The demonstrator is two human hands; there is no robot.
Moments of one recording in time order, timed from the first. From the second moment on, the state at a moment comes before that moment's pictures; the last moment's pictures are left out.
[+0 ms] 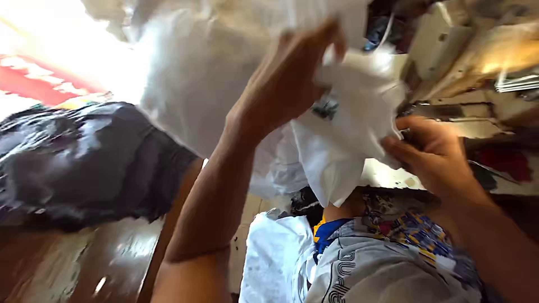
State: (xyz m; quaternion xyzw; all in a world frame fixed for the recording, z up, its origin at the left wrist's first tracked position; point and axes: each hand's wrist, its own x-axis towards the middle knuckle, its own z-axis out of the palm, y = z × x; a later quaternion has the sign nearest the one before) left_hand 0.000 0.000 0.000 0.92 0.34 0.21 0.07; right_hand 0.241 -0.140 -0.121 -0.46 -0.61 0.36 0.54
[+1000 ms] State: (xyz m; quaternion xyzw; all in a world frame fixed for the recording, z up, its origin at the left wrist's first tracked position) left_hand 0.110 -0.035 -0.150 0.87 0.34 0.30 0.18; right_hand 0.298 -0.169 -0.228 -0.47 -0.51 0.39 0.61
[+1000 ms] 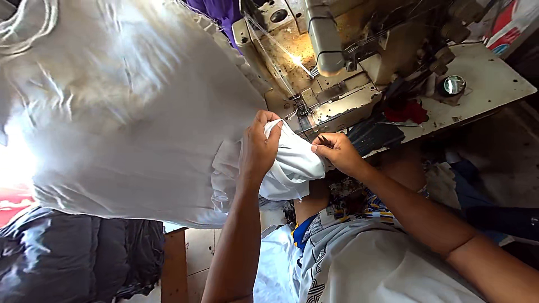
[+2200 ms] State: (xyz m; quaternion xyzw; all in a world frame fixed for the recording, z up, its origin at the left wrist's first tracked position) left_hand 0.186 0.049 -0.165 0.84 0.28 0.36 0.30; right_hand 0.314 -0.151 -0.205 -0.52 -0.43 0.33 0.66
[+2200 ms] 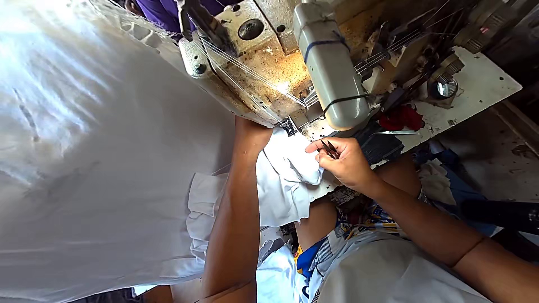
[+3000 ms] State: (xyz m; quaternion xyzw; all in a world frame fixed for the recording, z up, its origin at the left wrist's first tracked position) left_hand 0.187 0.062 -0.174 0.84 0.27 0.36 0.29; right_hand 0.313 -0.148 -0.203 -0.53 -0.42 0.32 0.66
